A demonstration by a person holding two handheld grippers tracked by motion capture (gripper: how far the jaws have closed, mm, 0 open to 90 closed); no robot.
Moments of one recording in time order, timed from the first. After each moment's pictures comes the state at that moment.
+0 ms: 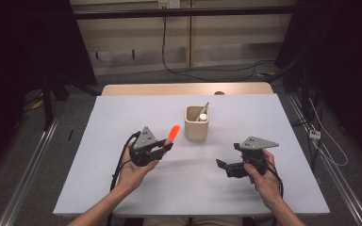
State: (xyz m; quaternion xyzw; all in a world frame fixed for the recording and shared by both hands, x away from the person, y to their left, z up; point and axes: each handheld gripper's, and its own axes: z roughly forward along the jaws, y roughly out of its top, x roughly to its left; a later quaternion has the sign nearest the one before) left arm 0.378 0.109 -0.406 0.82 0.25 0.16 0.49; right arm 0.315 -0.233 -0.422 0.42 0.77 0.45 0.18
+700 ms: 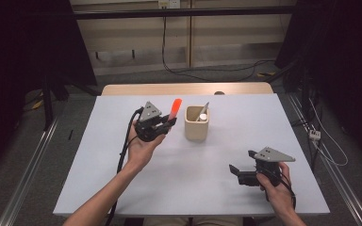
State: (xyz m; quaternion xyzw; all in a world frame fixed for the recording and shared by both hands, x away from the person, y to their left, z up) left arm 0.424 0.082 -0.370 0.79 0.29 0.19 0.51; right arm 0.286 -0.262 -0.438 0.45 0.74 0.44 0.22
